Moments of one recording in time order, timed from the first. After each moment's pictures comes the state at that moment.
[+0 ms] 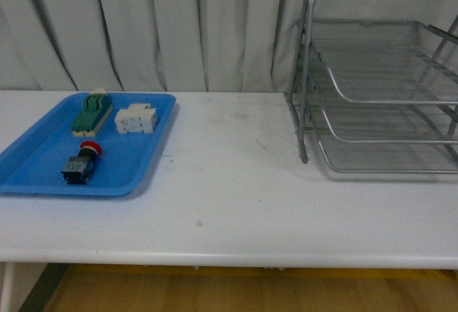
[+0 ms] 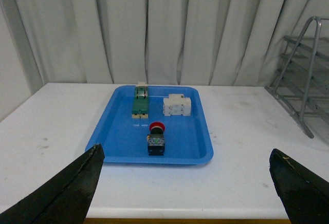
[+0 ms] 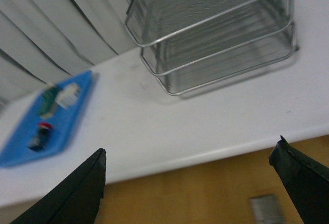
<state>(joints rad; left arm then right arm) 0.00 0.01 0.01 0.00 0.00 0.00 0.01 0.35 0.07 0.04 -0.11 0.33</state>
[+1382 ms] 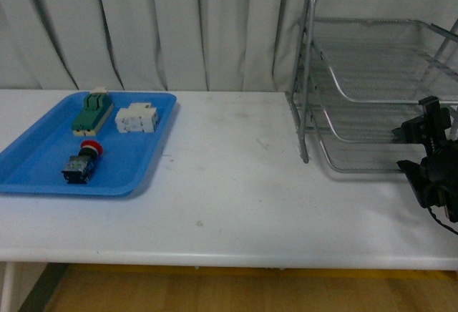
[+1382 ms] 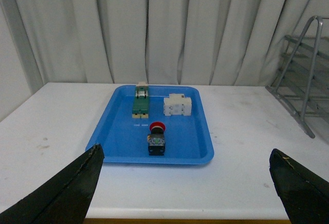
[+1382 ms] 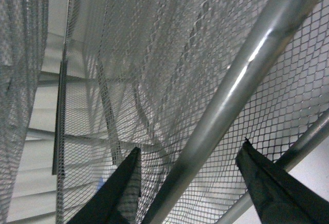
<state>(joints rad) 0.00 0.01 0.01 0.00 0.00 0.00 0.00 2.27 0.94 1.00 -0.08 1.20</state>
